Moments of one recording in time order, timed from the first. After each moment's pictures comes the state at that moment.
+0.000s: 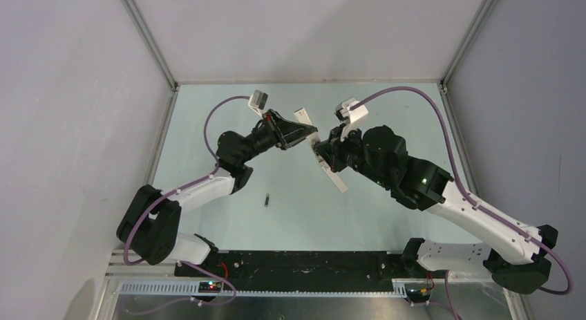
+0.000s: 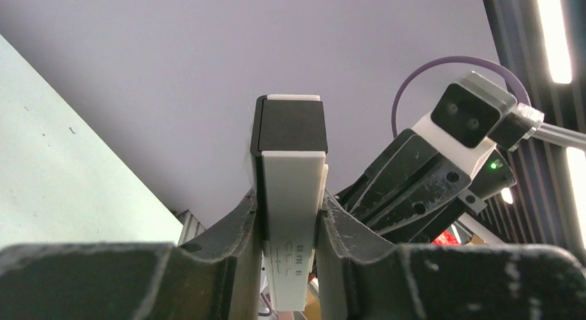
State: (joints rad) left arm -0.57 1.40 0.74 1.13 0.59 -1.41; right arm 1.01 1.06 1.27 -0.44 0.23 0.27
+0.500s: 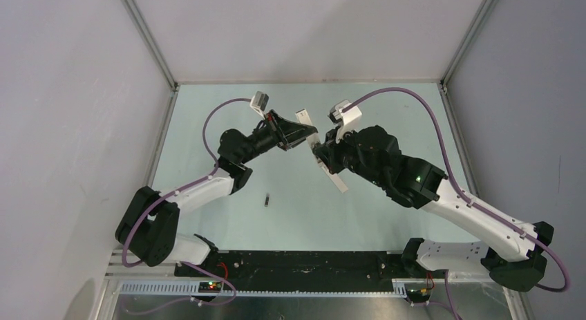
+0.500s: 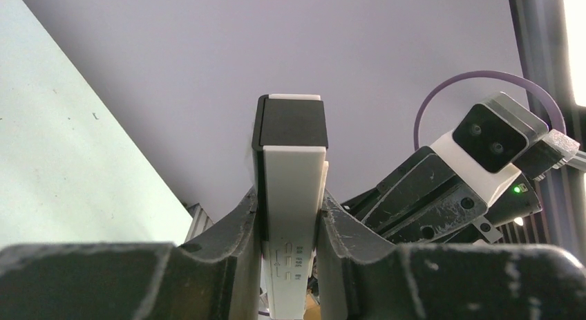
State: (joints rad) left arm -0.57 1.38 0.74 1.02 0.56 -1.40; right arm 1.02 1.09 1.27 -0.47 0.23 0.25
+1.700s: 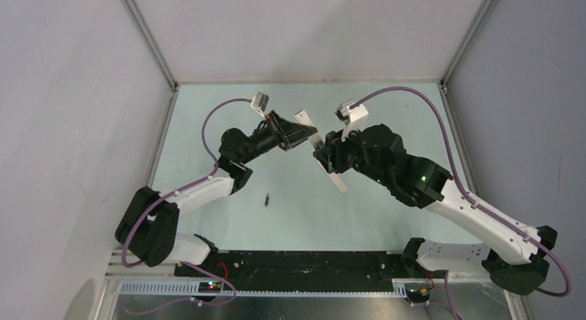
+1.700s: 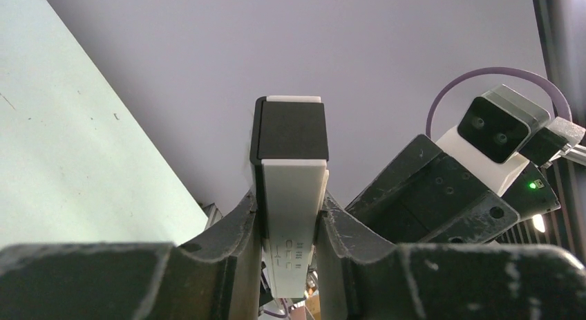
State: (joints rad) left arm -0.57 1.38 0.74 0.98 0.55 -1.35; right arm 0.98 1.09 1.27 -0.51 0.22 0.31
